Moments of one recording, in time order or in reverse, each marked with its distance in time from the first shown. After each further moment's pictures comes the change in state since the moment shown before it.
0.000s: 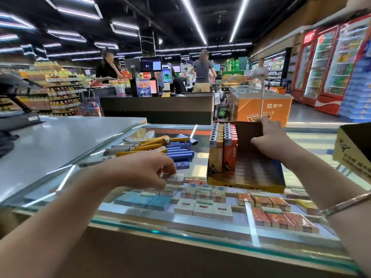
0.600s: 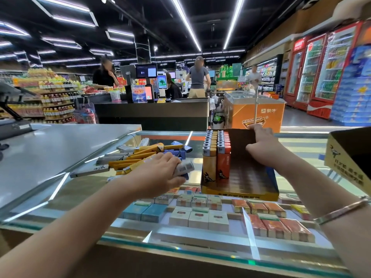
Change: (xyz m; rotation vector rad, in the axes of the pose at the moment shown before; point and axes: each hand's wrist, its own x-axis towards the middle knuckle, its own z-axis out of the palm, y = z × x) left_hand 0.053 -0.011 0.033 0.259 0.341 0.074; right_hand 0.007 0.005 0.004 0.004 0.002 0.013
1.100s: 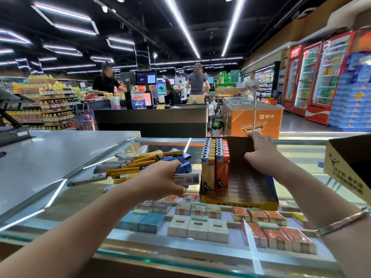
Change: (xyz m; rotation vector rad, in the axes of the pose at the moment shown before) left_hand 0.008 0.010 -0.013 -0.442 -0.068 -0.114; right_hand 0.002 0.002 0.001 -0.017 0.008 -0.023
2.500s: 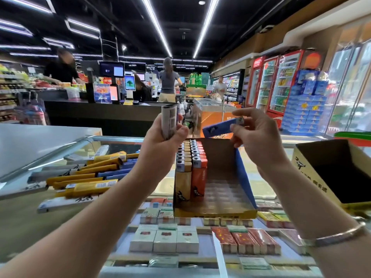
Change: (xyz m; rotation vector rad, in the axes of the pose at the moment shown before) left_hand 0.045 0.069 0.004 -0.994 0.565 0.333; right_hand -0.014 -0.021 -0.036 0.641 0.366 -0.283
